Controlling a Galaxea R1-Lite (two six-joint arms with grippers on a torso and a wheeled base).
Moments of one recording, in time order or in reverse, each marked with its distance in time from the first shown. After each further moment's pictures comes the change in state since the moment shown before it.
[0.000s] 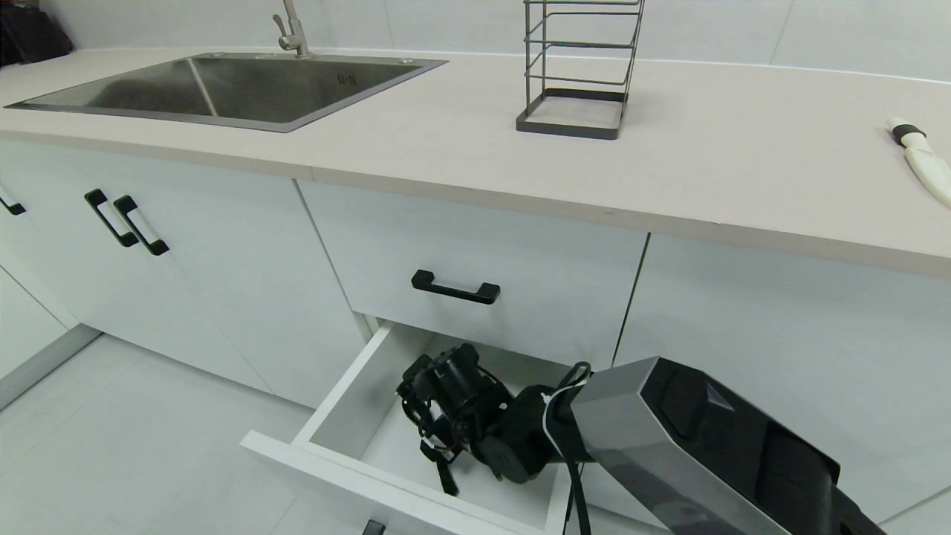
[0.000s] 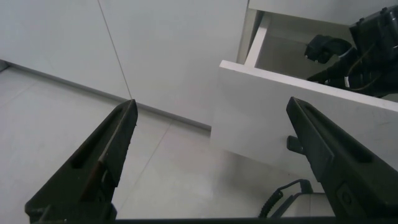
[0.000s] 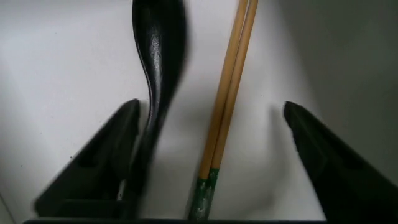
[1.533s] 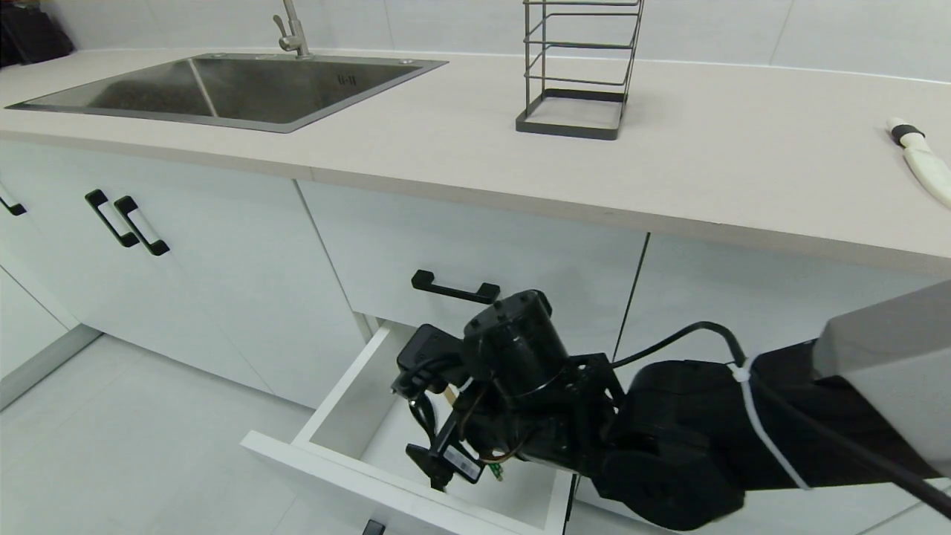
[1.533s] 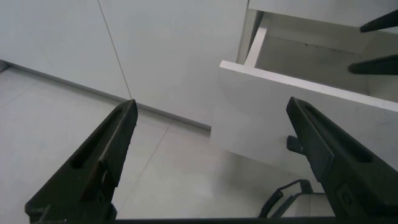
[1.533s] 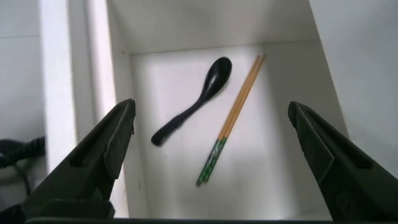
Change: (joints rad) left arm 0.000 0.000 0.000 0.000 0.000 0.000; right arm 0.072 -0.564 0.596 -0.196 0.214 -0.119
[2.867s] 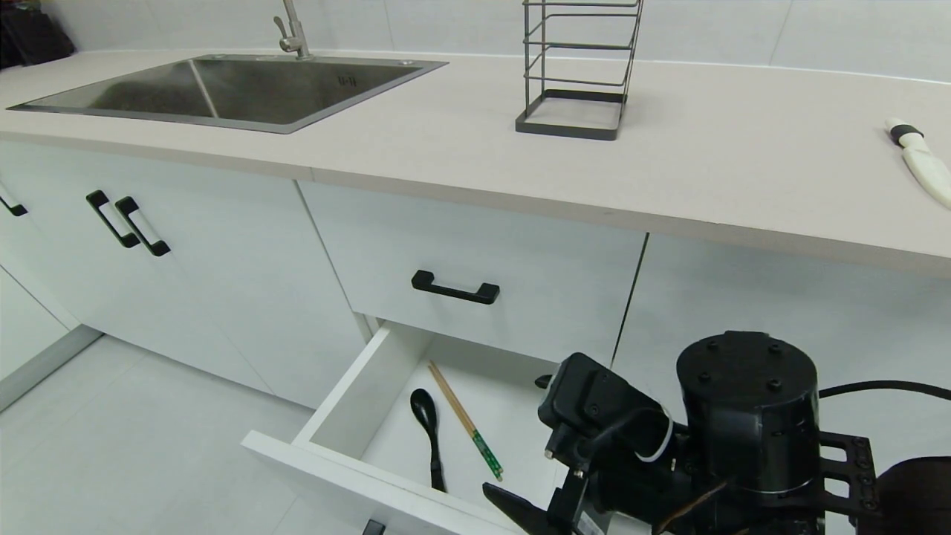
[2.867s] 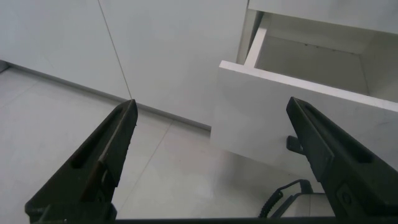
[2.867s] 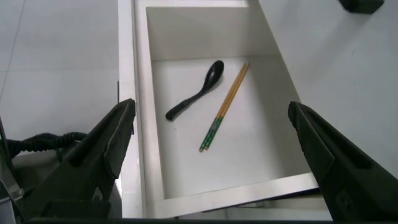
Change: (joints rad) left arm 0.000 0.000 0.000 0.000 -0.001 0.000; right arm -0.011 -0.357 0.608 -0.438 0.060 0.002
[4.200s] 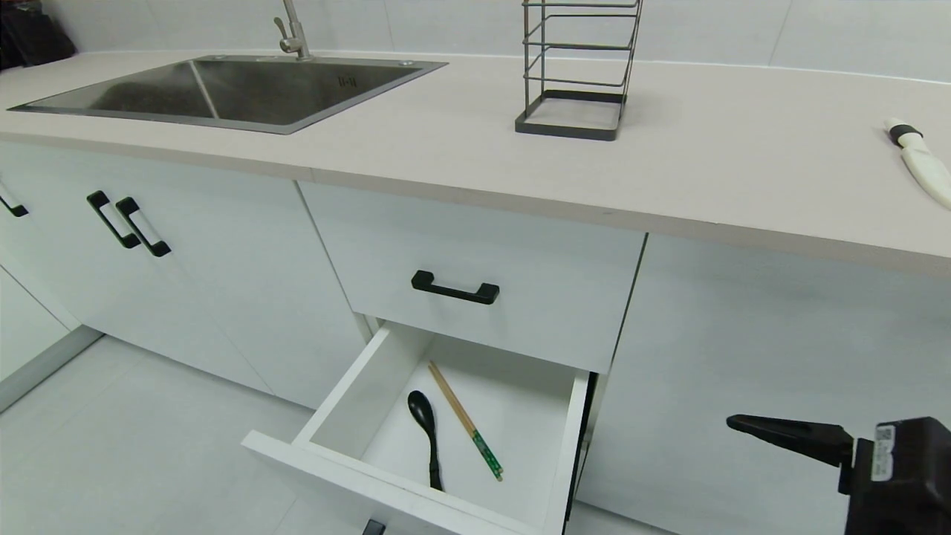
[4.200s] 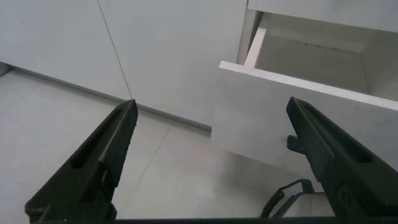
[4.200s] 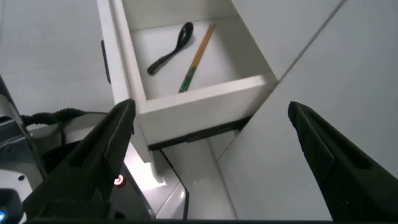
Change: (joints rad) left arm 0.000 0.000 0.000 -0.001 -0.001 0.008; right arm -0.123 -0.555 0.466 0.015 -0.010 0.051
